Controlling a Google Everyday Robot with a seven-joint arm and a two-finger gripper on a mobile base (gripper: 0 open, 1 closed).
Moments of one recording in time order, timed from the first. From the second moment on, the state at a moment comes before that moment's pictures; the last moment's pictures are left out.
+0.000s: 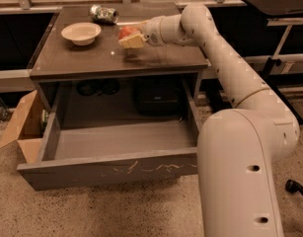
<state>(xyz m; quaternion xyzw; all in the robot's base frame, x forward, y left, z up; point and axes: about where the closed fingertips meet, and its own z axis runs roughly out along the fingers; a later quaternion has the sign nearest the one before) 0.862 0.049 0.873 -0.46 0.67 0.25 0.53</state>
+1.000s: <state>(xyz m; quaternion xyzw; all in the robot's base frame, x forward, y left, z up) 0.857 0.029 0.882 -0.44 0.67 0.23 0.55</state>
